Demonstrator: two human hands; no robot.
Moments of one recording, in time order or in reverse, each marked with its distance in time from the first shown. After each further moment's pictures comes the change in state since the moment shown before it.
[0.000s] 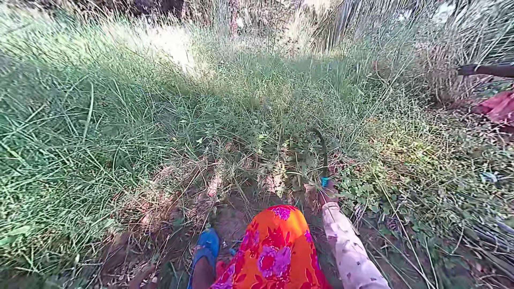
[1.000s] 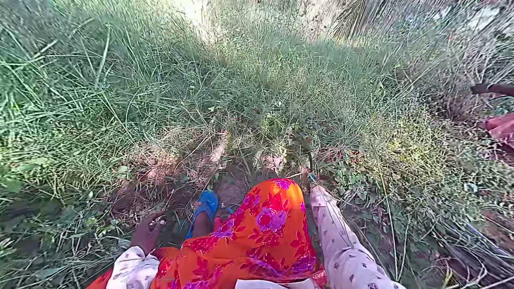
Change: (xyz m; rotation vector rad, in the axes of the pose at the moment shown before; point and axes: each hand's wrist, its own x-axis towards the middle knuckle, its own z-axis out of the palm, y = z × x) left_hand -0.003 -0.007 0.010 -0.154 0.040 0.052; right_hand -0.056 0.061 0.014 -0.499 -0.176 -0.102
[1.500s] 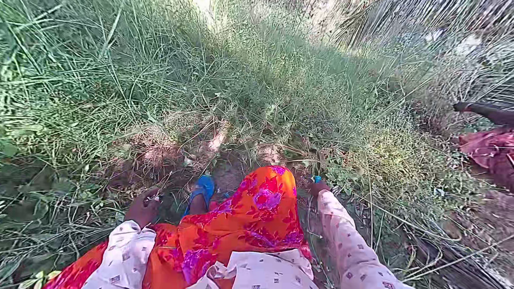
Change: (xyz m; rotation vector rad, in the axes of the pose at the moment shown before) left_hand -0.023 0.025 -0.013 -0.121 0.041 -0.018; right_hand 0.010 0.013 -0.056 0.015 -0.273 0.196
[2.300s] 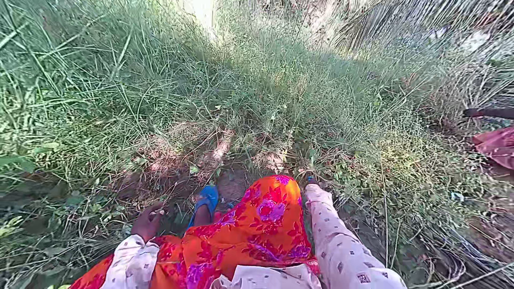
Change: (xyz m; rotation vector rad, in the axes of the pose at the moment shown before) left_hand -0.002 -0.005 0.003 -0.040 -0.005 -0.031; right_hand -0.026 -0.051 0.028 -0.148 0.137 -0.085
